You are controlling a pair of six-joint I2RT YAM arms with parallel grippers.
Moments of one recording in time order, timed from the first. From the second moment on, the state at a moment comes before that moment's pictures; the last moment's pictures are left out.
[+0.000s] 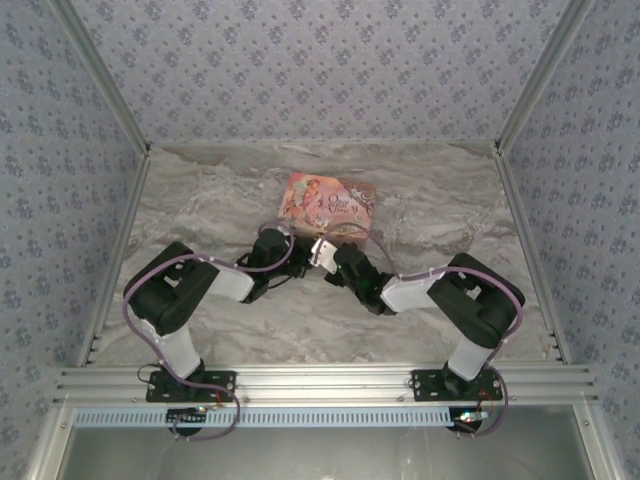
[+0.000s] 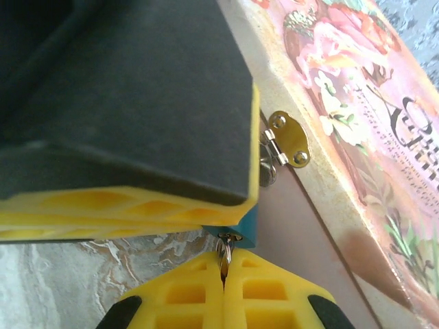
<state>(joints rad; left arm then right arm) -0.67 1.77 0.61 0.76 0.26 -1.57 0.85 1.70 0.64 0.53 0.32 -0.42</state>
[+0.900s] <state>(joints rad) -0.64 1.68 0.61 0.64 0.24 -1.52 0.81 1.70 0.64 0.55 0.15 -0.22</state>
